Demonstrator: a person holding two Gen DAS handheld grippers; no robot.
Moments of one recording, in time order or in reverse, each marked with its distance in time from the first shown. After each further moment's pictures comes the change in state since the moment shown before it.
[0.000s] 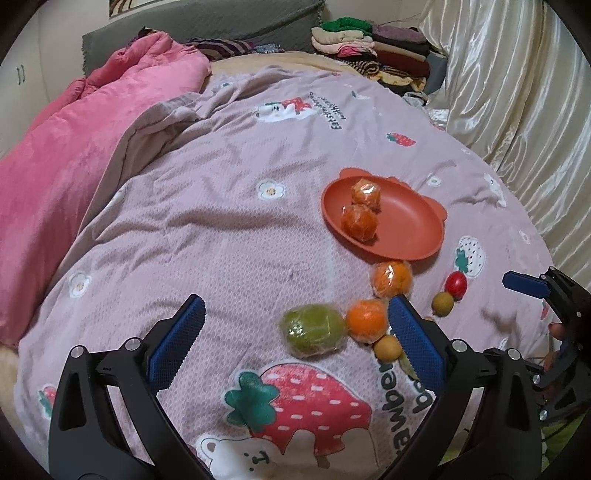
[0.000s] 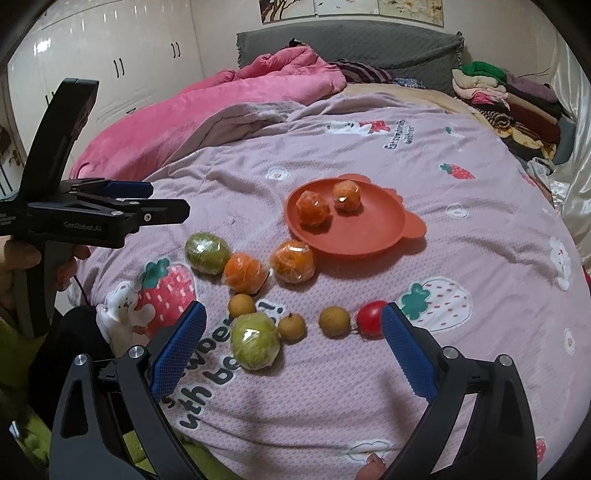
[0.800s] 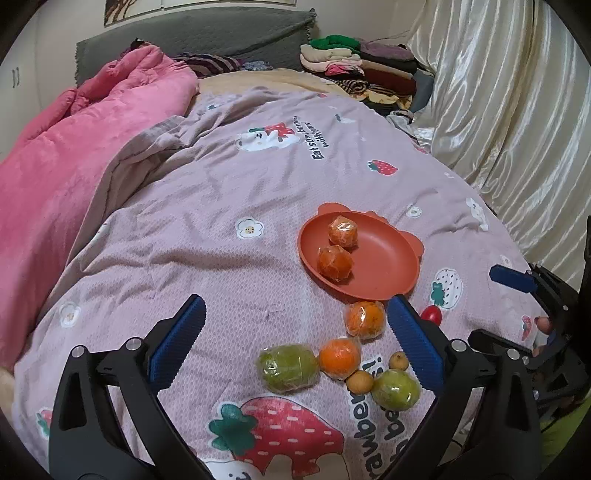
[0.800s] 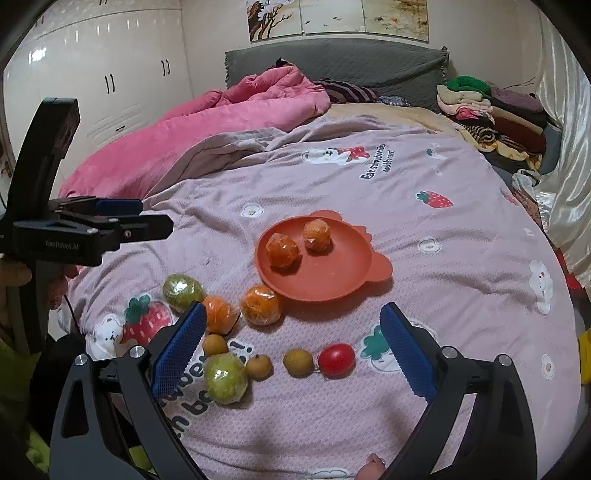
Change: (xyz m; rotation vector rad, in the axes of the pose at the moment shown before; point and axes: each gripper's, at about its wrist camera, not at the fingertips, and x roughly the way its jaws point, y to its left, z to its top) left arm -0.012 -0.011 0.029 -0.004 -0.072 -0.063; right arm -0.012 -0.023 0.027 0.014 -0.081 -0.050
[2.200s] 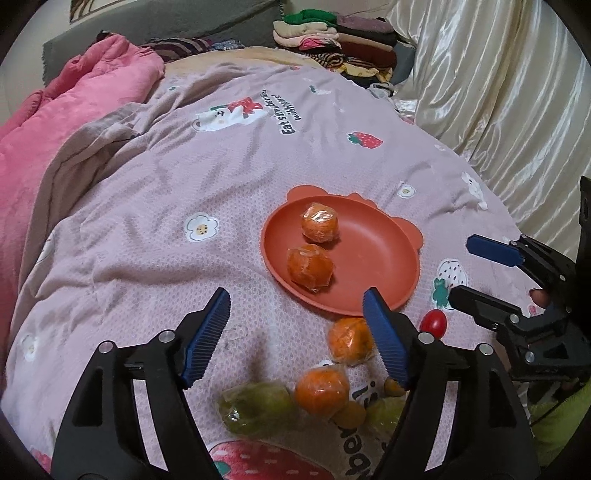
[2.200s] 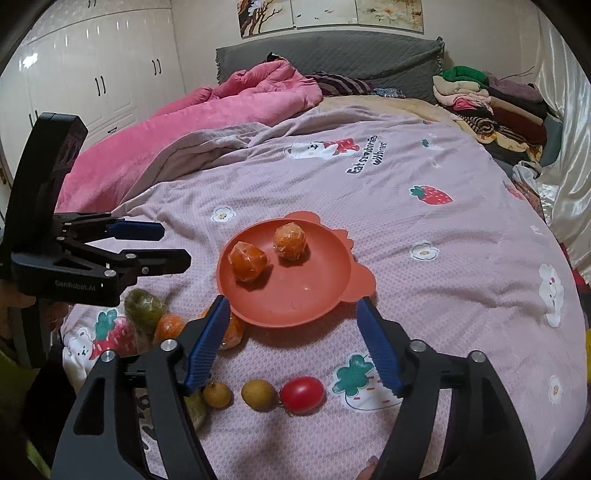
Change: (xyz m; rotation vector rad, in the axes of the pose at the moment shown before) left arm 0.062 -0.020 0.016 0.067 0.095 -0.066; right arm 0.039 -0.038 0.016 0.024 0.017 -0.001
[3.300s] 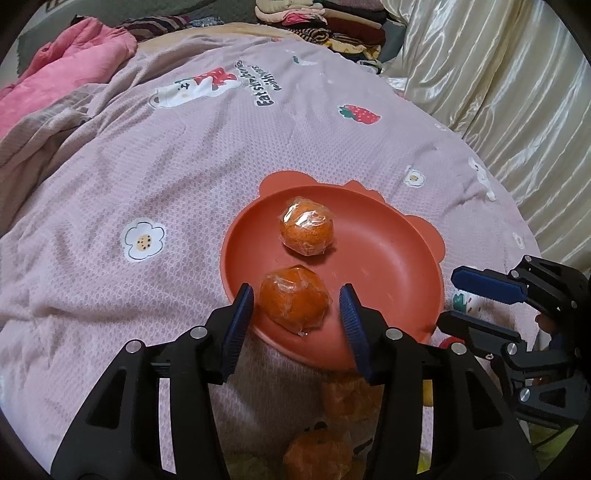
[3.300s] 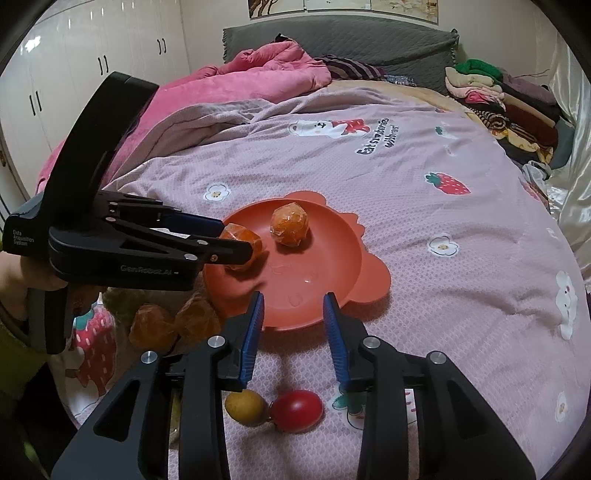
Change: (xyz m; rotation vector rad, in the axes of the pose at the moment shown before) left arm 0.070 -0.004 0.021 0.026 0.093 -0.082; right arm 0.036 -0.002 0.001 -0.042 0.075 0.005
